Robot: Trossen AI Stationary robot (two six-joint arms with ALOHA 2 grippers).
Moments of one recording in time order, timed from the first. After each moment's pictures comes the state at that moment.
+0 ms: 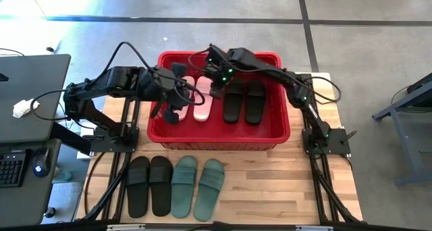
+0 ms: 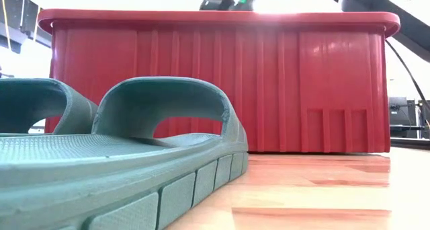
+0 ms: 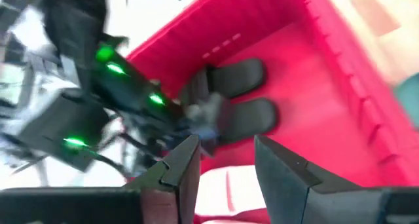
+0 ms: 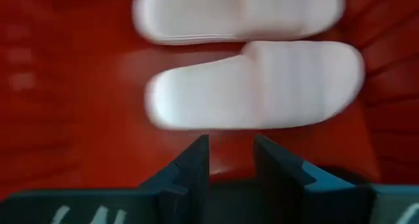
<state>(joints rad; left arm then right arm) 0.10 1.44 1.87 -1.15 -0.29 0.56 -0.42 2.23 2.36 -1.23 -0.24 -0.18</state>
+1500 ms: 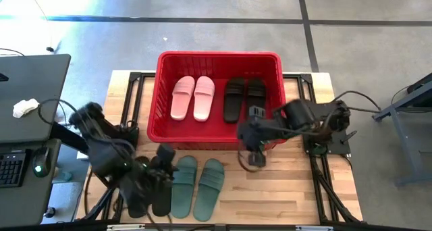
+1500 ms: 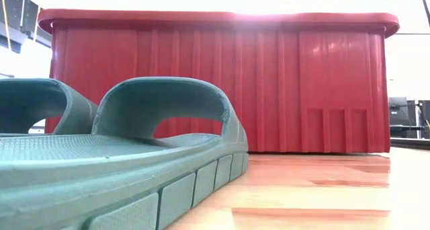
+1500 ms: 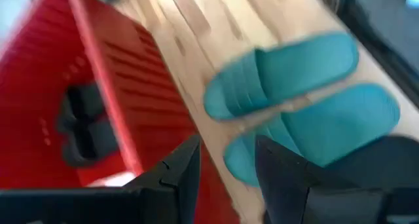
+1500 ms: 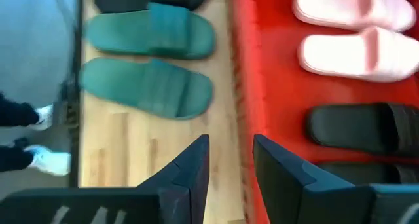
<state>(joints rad) -0.70 1.67 1.87 -1.40 -0.56 -0.10 0.36 1.84 2.35 -1.57 0.20 0.34</state>
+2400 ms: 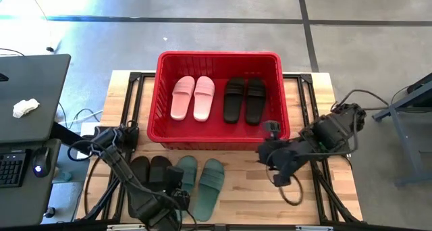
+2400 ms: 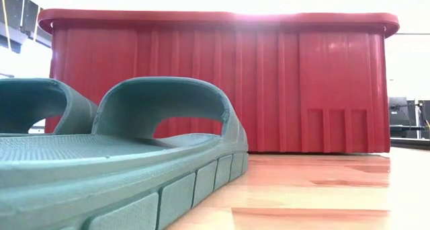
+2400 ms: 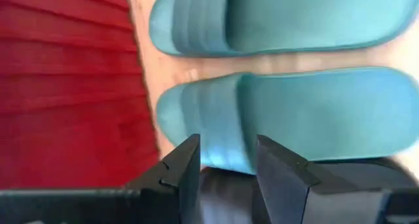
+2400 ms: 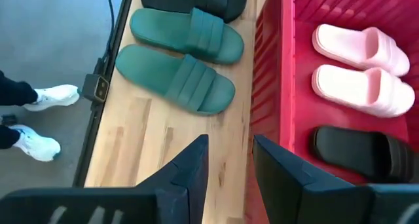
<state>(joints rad) -0.76 2.03 1.87 -1.50 -0.51 -0.64 0.61 1.72 2.27 -1.56 0.35 0.35</state>
